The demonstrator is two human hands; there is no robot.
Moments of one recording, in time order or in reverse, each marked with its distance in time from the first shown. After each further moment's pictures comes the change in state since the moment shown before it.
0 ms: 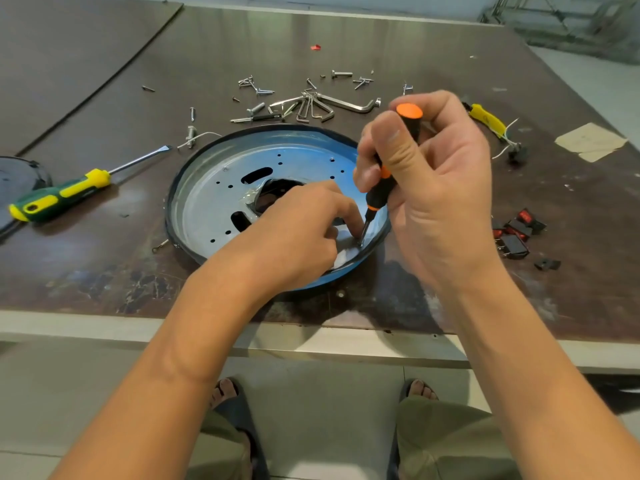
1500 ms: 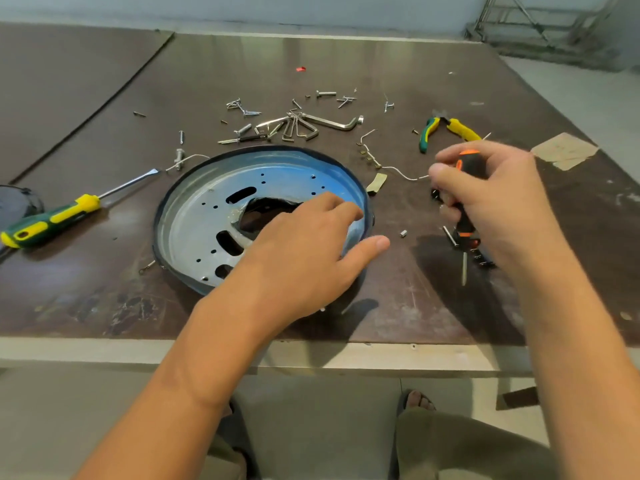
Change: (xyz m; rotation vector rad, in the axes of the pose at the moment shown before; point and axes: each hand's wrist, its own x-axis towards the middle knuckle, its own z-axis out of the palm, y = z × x) left_hand 0.002 0.025 0.011 0.232 0.058 0.025; right_hand 0.020 -0.013 -0.107 -0.660 0.264 0.257
